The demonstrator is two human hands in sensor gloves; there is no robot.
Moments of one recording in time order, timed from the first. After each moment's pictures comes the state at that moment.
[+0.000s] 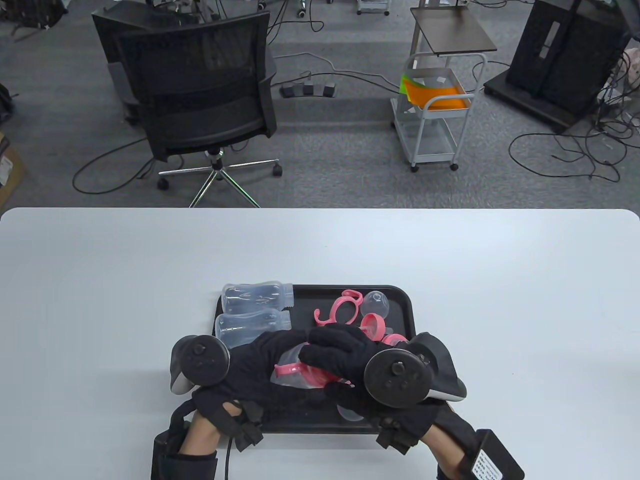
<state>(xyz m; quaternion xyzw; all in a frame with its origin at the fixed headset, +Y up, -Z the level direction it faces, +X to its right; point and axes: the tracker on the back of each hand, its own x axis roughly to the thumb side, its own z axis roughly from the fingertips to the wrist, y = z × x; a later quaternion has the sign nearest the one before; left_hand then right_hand) -0.170 -0.662 -0.314 0.02 -0.37 0.43 0.82 0.071 -0.548 -0.259 0.38 -0.06 0.90 0.21</state>
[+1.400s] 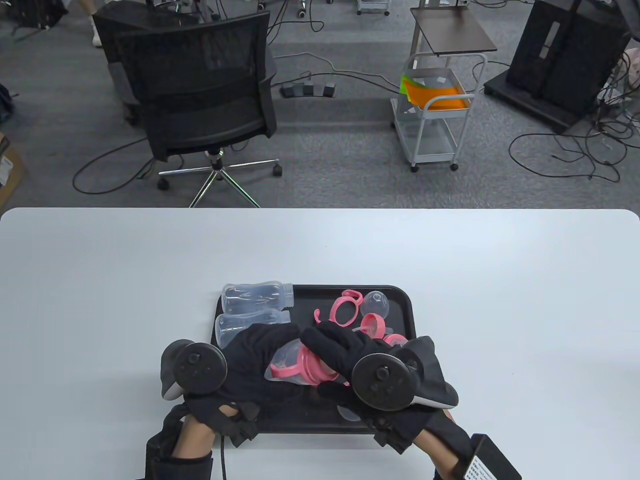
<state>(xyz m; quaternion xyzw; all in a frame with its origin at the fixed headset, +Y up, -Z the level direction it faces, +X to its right) -0.175 -0.644 -0.303 0.08 -0.34 0.37 0.86 0.064 -0.554 -0.260 0.32 -0.09 0.93 0.15</state>
